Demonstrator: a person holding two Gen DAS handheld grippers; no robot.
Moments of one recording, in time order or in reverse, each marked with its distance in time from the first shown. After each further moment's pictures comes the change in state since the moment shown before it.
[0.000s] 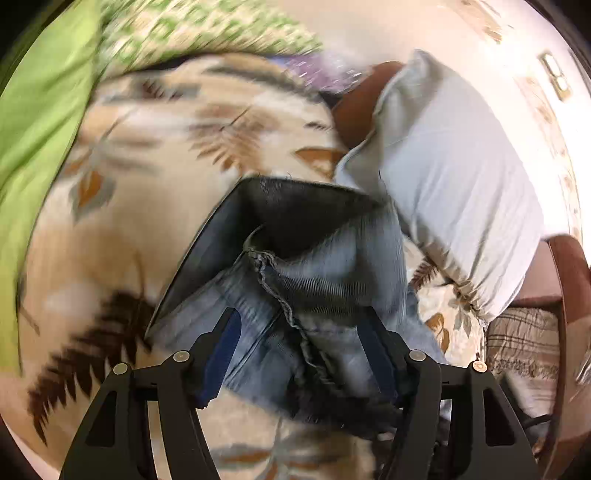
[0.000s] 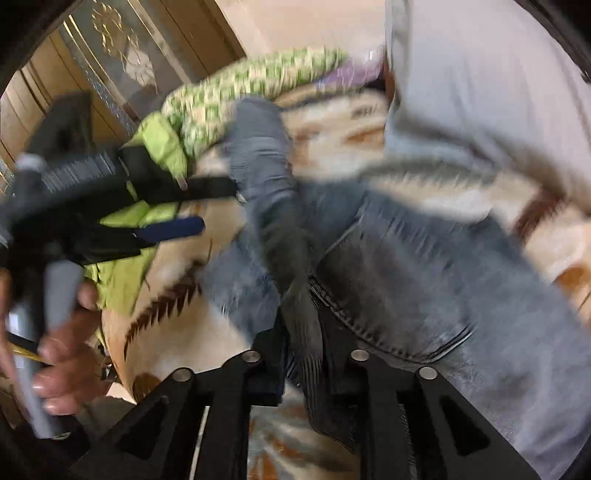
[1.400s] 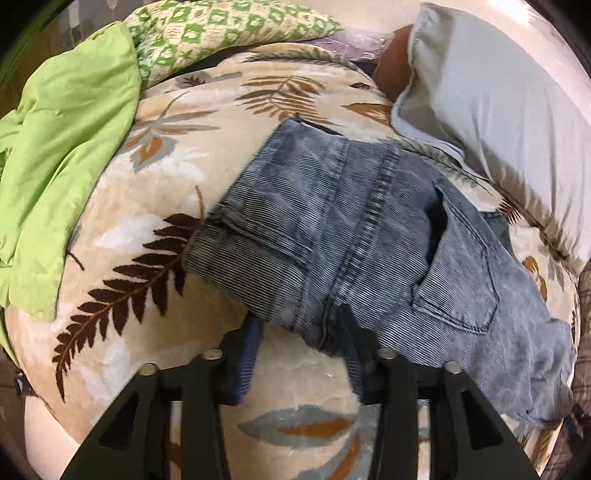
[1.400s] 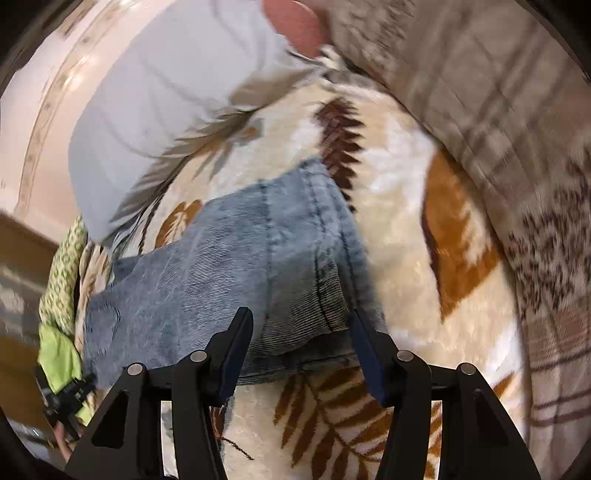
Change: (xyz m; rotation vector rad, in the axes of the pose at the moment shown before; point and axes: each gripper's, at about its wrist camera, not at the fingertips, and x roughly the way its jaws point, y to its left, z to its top) left arm -0.003 -0.029 -0.110 0.159 -0.074 0.377; right arm -0.252 -0.278 -0.204 0.792 -0.271 -0.376
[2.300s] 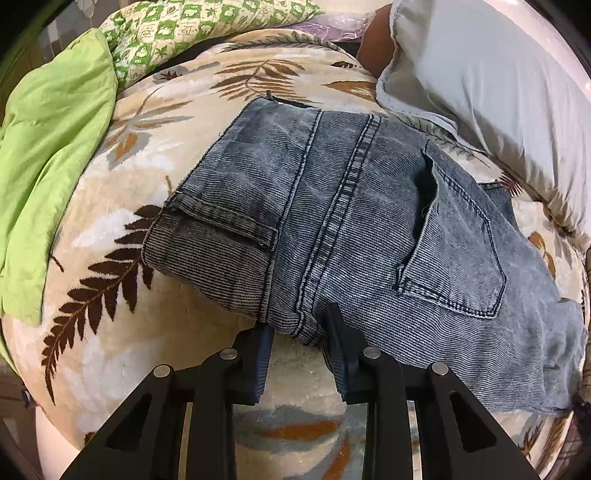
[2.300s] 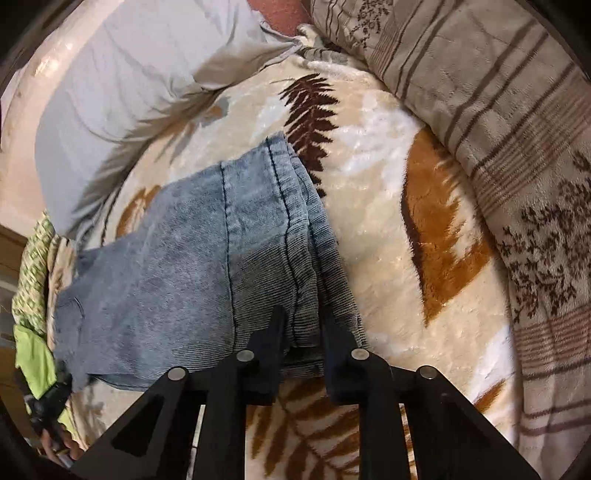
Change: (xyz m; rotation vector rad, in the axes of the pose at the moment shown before) left arm 0.023 -0.019 -0.002 0.063 0.032 0.025; right arm 0.015 -0.017 0.001 0.043 0.061 -0.108
